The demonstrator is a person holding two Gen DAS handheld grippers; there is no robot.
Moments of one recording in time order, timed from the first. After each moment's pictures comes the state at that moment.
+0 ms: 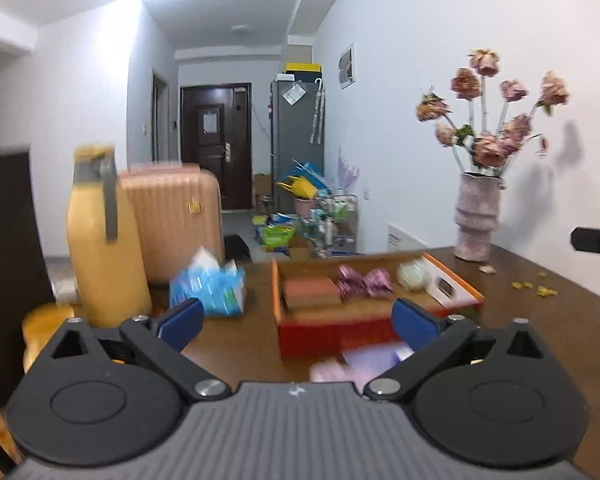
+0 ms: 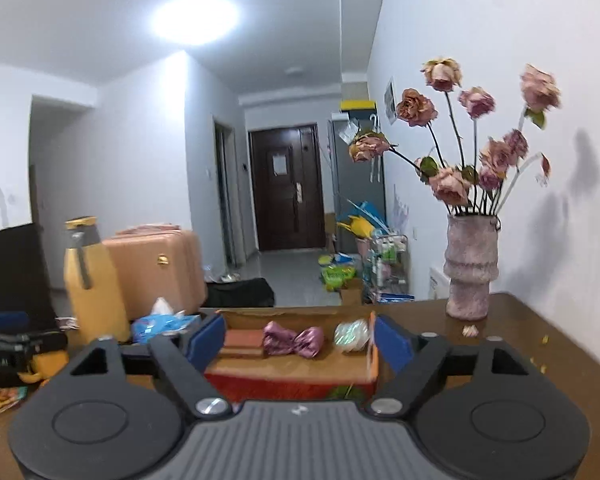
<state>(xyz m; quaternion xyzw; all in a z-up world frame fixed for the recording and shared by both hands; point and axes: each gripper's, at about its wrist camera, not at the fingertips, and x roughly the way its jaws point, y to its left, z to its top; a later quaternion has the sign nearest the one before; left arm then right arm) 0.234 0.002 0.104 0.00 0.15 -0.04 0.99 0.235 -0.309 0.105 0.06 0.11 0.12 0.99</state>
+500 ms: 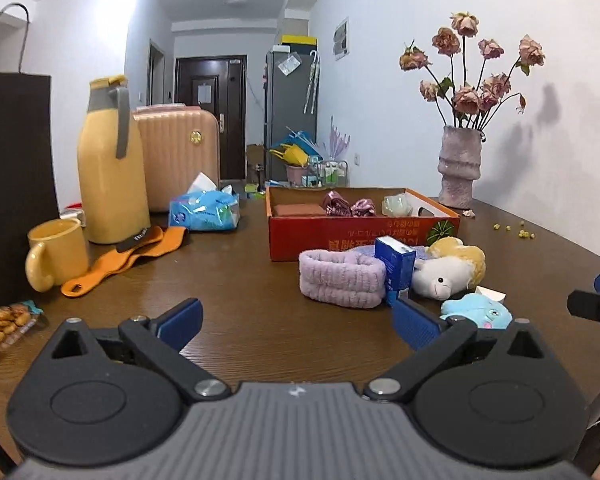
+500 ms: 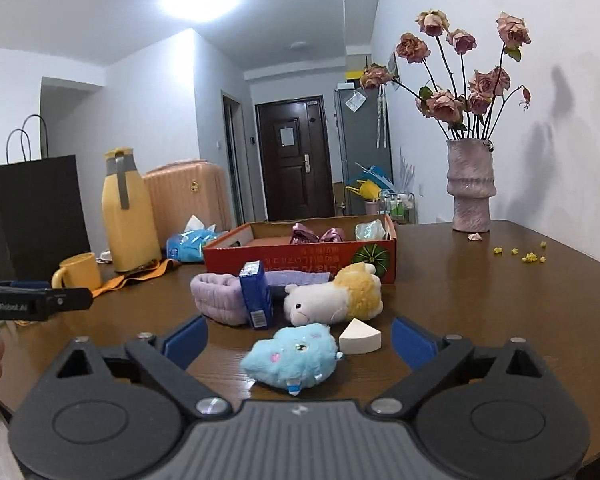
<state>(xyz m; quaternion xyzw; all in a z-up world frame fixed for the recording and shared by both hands) 0.174 0.007 0.033 0.00 0.19 -0.05 0.98 0.142 -0.282 0.004 0.05 0.16 0.11 0.98</state>
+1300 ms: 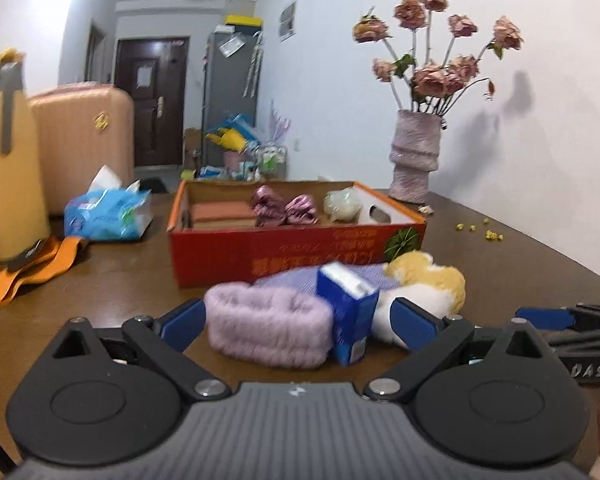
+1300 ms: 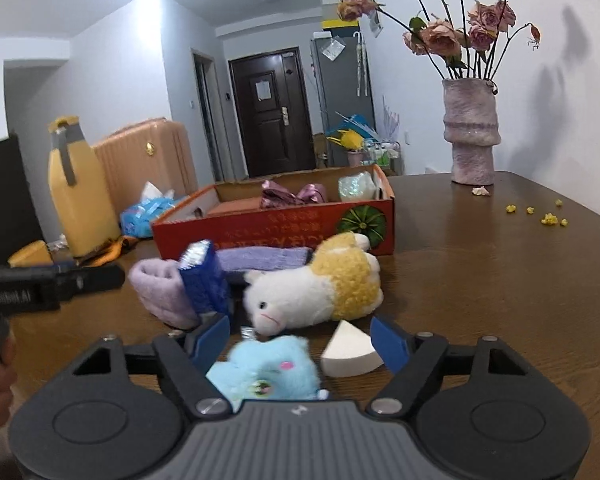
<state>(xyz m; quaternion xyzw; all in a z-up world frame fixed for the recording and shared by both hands) 0.293 -0.038 0.021 0.00 0.20 -0.14 0.97 0.259 -0.278 -0.023 0.06 0.25 0.08 0.96</state>
